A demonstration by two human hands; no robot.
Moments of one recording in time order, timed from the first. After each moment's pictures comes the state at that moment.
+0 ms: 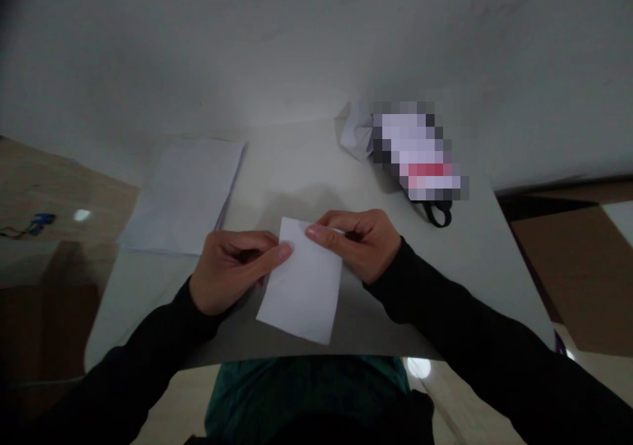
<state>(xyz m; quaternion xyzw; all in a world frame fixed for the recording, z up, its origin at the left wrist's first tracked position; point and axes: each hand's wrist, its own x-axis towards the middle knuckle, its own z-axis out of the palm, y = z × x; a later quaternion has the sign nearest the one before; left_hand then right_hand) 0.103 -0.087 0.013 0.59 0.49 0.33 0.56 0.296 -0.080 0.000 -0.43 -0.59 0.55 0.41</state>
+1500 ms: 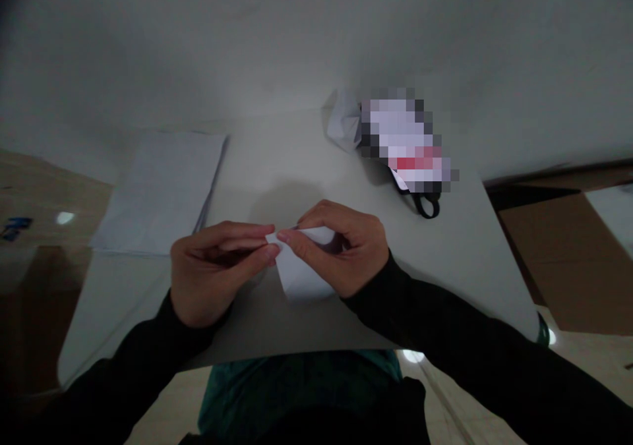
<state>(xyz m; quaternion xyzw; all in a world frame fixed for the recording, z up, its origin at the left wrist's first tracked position) 0.113 -0.097 0.003 0.59 0.52 0.43 0.44 0.282 -0.097 0.002 -0.48 -0.63 0.36 0.49</state>
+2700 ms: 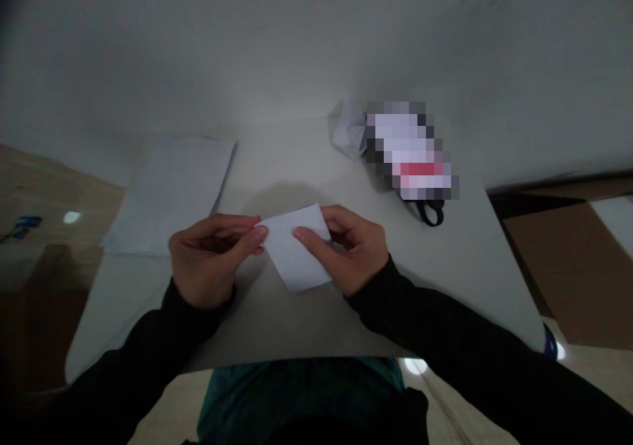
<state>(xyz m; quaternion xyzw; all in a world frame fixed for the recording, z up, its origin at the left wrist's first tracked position) 0.106 -0.085 -0.008 0.54 0.54 0.50 0.41 0.275 -0.096 -0.006 -0.52 -0.50 0.46 0.51</state>
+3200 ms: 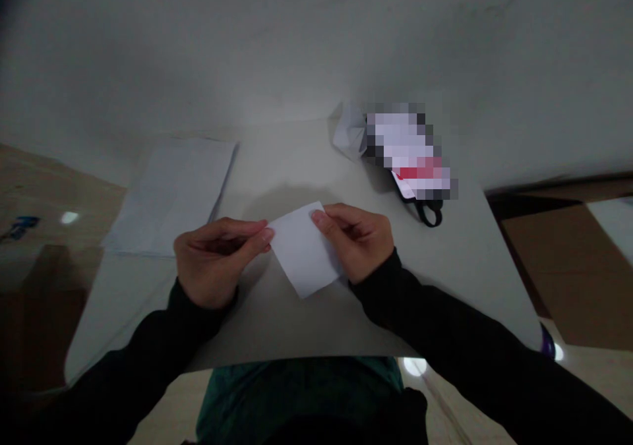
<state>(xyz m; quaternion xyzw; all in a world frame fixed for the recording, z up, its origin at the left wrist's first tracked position) 0.108 -0.085 -0.009 0.56 0.53 0.50 0.39 0.287 -0.085 -0.012 -0.54 -0.53 0.40 0.51</state>
